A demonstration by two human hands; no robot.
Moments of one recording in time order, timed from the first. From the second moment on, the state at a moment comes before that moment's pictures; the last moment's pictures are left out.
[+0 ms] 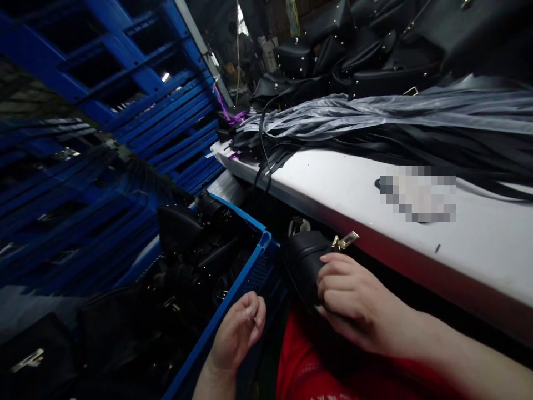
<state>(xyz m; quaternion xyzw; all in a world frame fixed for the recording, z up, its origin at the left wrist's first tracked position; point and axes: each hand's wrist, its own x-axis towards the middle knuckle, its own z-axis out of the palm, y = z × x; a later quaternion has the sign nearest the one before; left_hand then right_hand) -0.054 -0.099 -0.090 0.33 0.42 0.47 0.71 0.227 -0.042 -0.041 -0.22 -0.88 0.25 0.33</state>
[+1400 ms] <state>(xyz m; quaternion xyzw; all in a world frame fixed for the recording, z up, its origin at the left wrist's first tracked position) 0.016 0.001 -0.075 0.74 0.62 0.18 0.18 0.243 0.013 -0.062 -0.43 -0.88 0.17 0.04</state>
